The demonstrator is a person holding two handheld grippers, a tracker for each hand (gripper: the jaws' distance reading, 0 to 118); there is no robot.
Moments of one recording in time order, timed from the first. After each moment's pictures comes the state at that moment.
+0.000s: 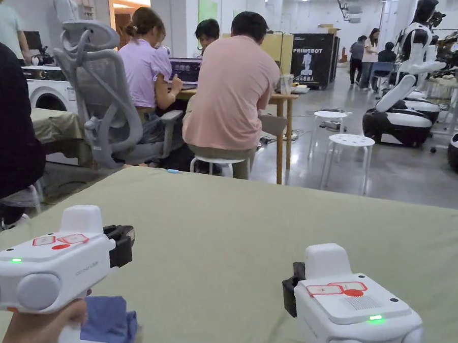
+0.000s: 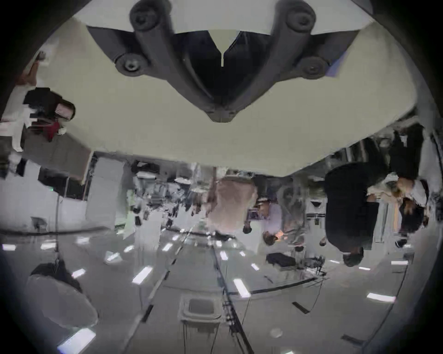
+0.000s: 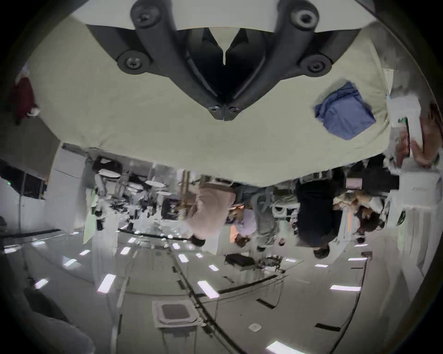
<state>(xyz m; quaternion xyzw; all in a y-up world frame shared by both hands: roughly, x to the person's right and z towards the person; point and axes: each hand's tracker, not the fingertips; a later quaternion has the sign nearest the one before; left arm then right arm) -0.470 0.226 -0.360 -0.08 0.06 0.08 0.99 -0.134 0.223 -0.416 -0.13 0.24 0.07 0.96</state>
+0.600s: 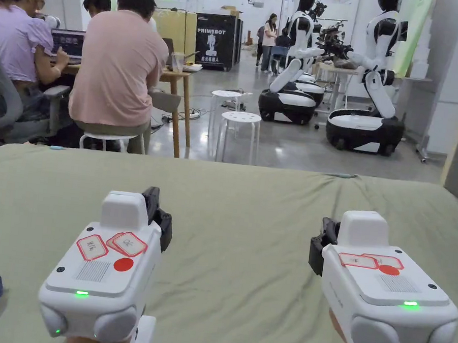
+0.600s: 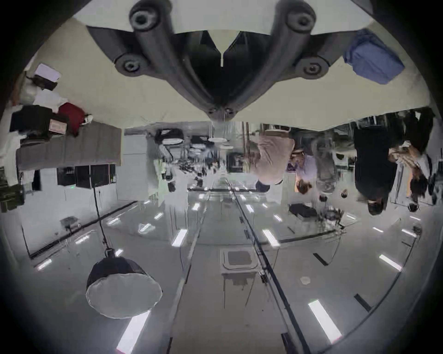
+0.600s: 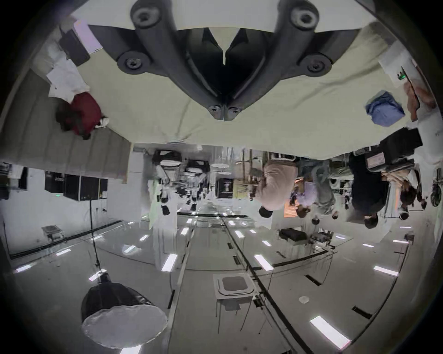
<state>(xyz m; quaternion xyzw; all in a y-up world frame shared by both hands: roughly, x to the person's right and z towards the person) -0.178 0.219 -0.317 0.06 0.02 0.01 1.00 0.105 0.234 -0.324 -0.05 0.08 0.03 1.00</state>
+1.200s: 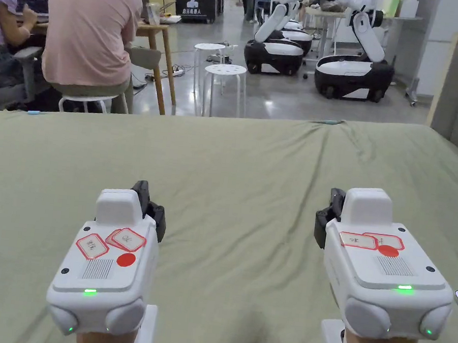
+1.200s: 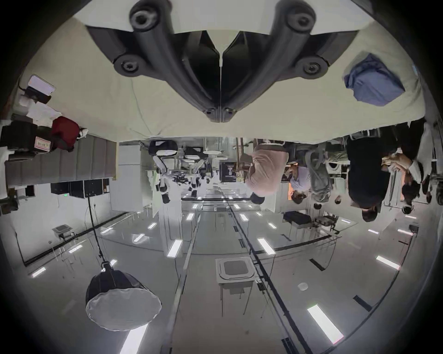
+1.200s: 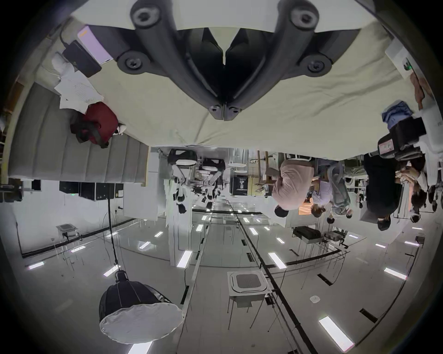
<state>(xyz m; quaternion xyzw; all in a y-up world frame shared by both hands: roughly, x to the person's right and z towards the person) -0.151 0.163 -0.315 0.03 0.05 0.00 1.00 0.131 0.190 -0.309 -0.04 0.03 0.03 1.00</state>
